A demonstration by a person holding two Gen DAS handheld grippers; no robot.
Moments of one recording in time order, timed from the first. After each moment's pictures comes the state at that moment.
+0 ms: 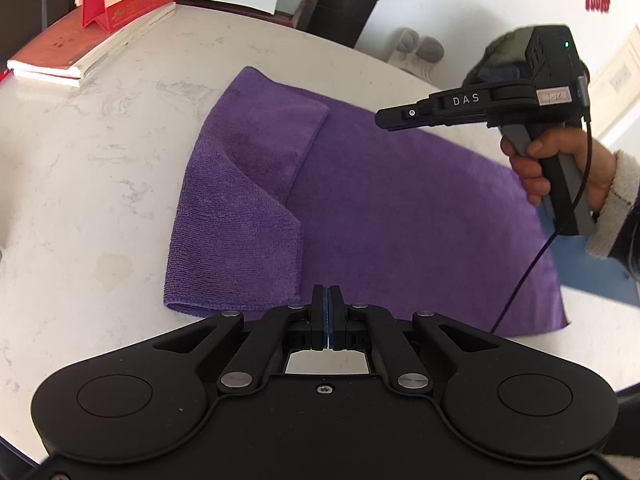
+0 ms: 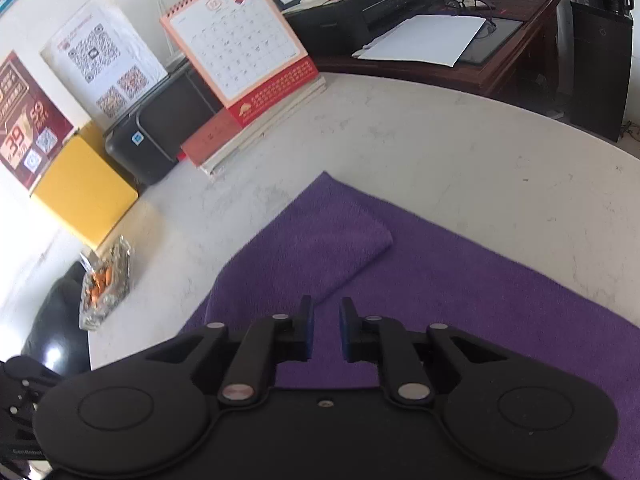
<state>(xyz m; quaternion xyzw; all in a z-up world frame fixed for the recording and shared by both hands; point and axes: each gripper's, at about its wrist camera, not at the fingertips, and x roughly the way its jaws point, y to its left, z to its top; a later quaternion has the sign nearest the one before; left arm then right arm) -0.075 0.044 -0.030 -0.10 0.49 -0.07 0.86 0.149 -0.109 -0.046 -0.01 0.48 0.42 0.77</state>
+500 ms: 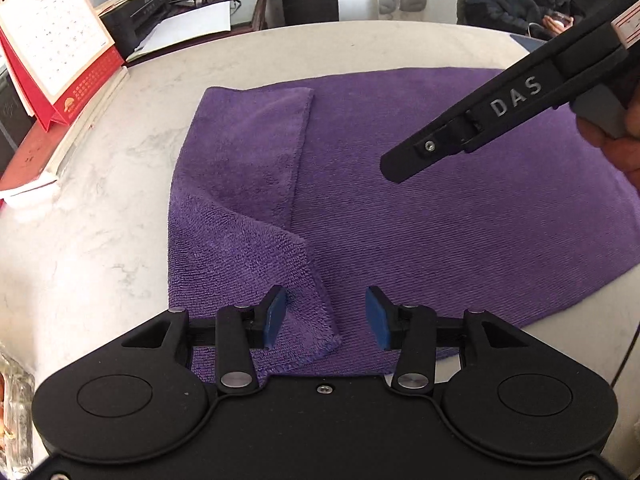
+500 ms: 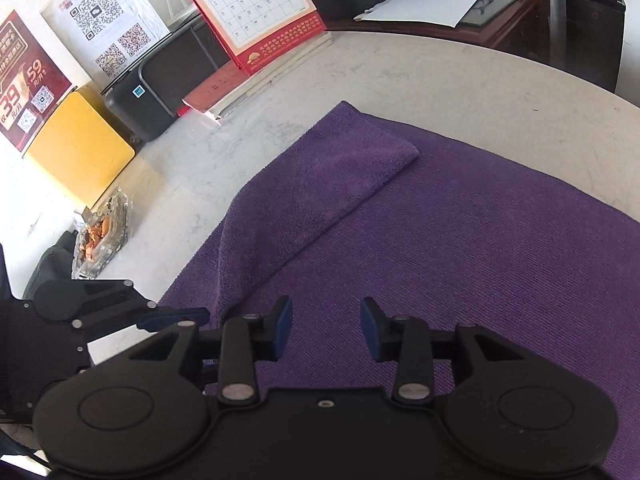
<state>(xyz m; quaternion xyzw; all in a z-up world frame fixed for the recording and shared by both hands) -0.030 -0.001 -0.081 0.09 0.49 -0.05 0.86 0.102 -0.109 -0.064 0.01 0.51 0.39 0.77</state>
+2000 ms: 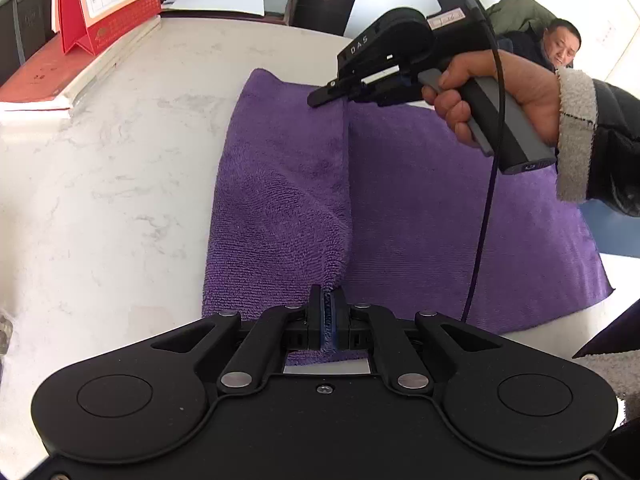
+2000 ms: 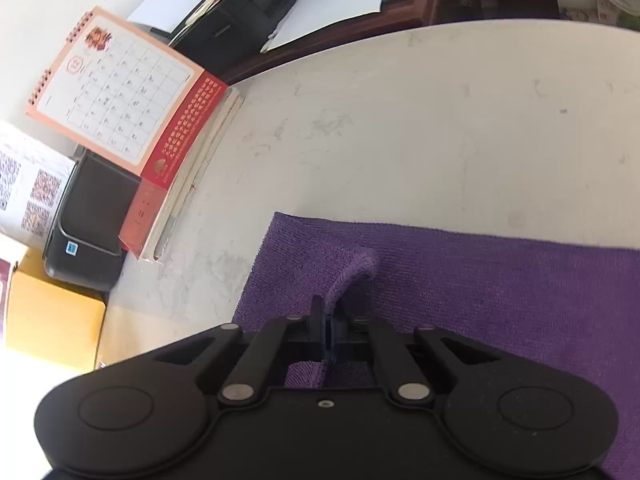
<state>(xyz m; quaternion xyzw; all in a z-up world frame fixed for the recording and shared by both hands) -0.049 0.077 -0.067 -0.09 0.49 -0.08 0.86 0.217 -0.015 -0.094 0.11 0.54 0.32 0.77</state>
